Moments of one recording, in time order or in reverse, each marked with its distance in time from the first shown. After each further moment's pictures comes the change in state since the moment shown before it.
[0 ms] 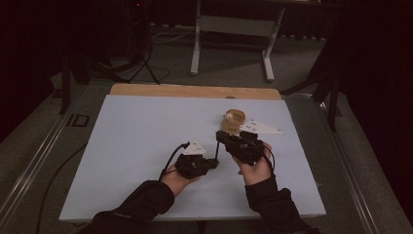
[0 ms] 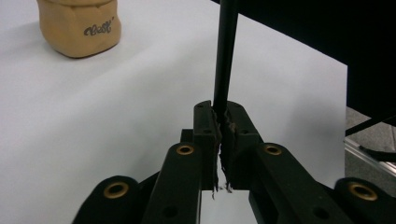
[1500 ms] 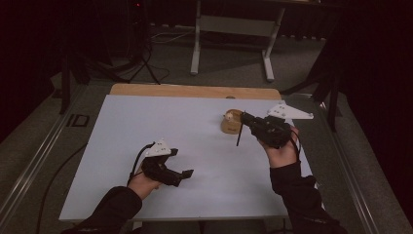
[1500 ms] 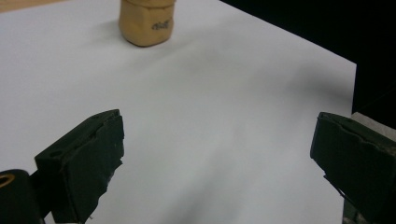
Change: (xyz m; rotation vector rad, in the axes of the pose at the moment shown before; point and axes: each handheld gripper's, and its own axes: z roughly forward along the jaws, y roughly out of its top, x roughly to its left) left arm 0.030 -0.032 -0.080 -0.064 0.058 -0.015; right arm -0.051 0.035 -0.038 -0.081 -0.047 -0.136
